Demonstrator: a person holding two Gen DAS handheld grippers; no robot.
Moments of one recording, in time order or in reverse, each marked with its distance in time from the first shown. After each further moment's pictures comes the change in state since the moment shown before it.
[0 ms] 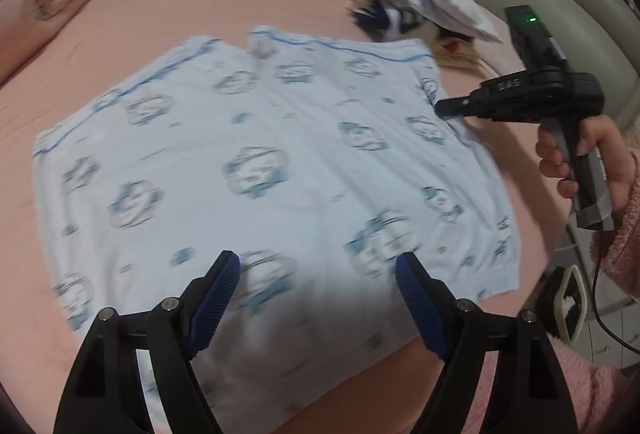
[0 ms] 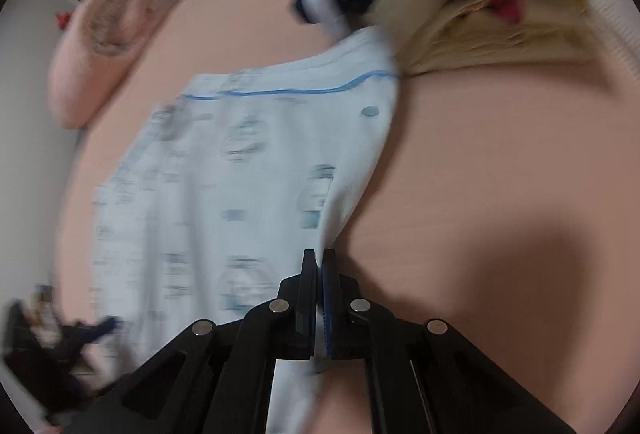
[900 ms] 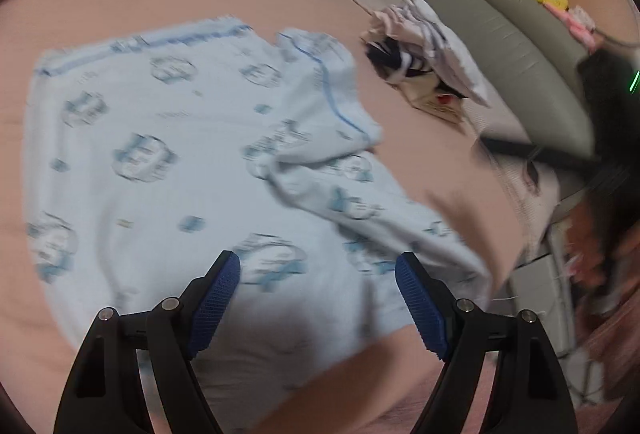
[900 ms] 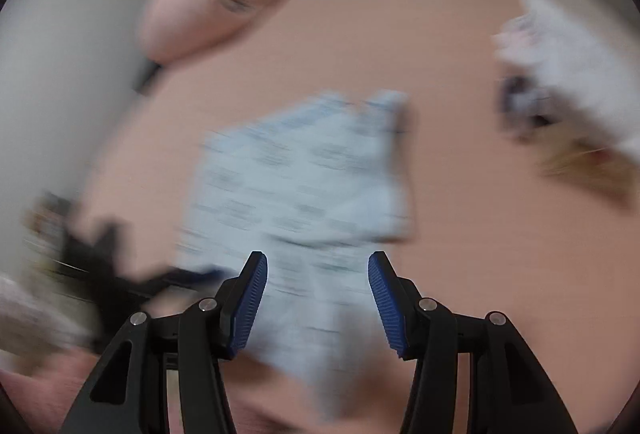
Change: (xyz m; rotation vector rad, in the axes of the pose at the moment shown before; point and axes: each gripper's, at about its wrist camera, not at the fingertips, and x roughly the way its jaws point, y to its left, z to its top) left arm -0.006 0.028 -0.008 -0.227 -0.029 -0.271; right arm -0.049 0.155 -0.037 -0.384 -0.006 -0.150
